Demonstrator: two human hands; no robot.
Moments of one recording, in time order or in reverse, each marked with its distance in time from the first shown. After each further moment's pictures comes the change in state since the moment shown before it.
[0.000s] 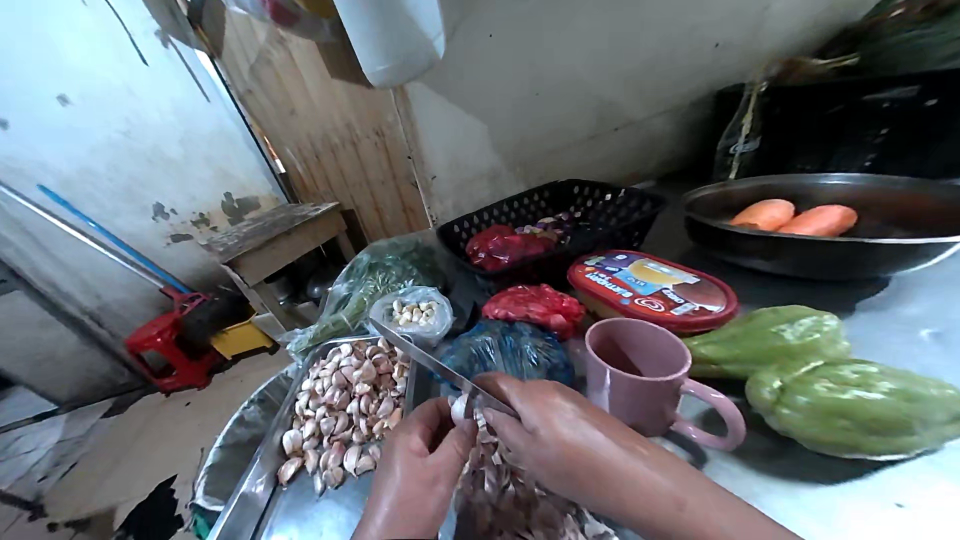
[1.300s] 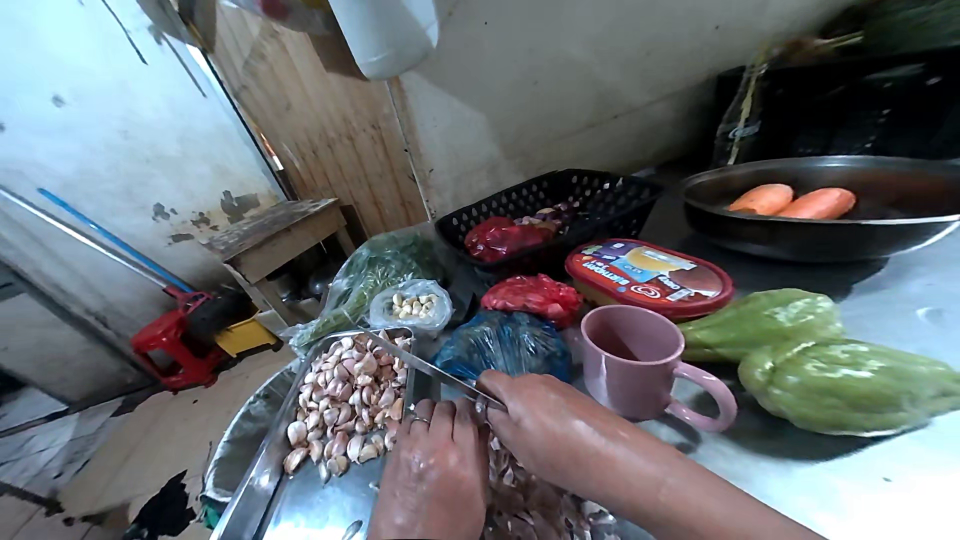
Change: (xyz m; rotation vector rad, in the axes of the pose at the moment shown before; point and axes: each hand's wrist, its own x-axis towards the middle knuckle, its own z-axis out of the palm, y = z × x) left_hand 0.000 -0.031 0.019 1.138 0.403 0.841; right_hand 0.001 -0.008 0.000 -0.098 -0.110 0.081
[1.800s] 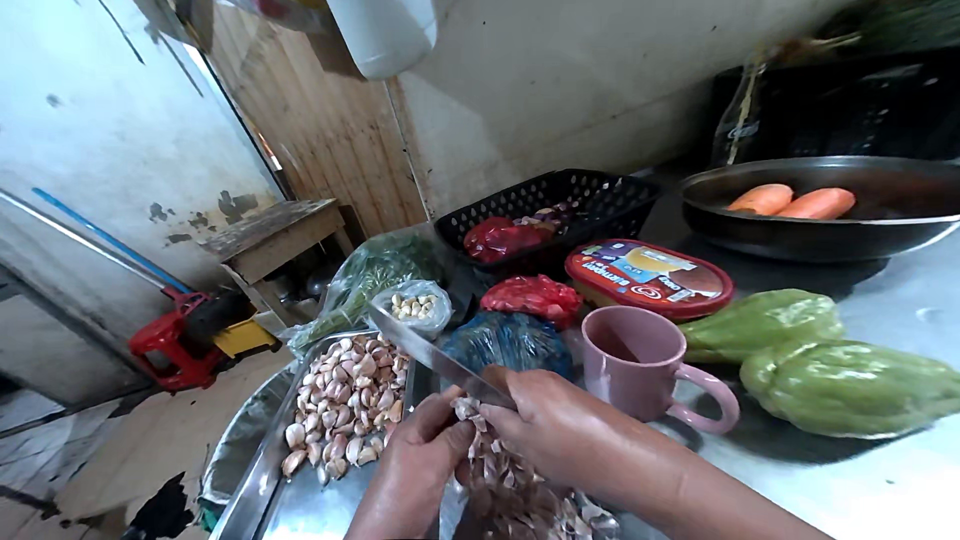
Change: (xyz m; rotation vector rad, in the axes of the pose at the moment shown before) left_hand 0.017 -0.011 -0.023 -1.480 -0.387 -0.926; right_hand -0.001 0.003 -0.004 0.165 0.048 -0.045
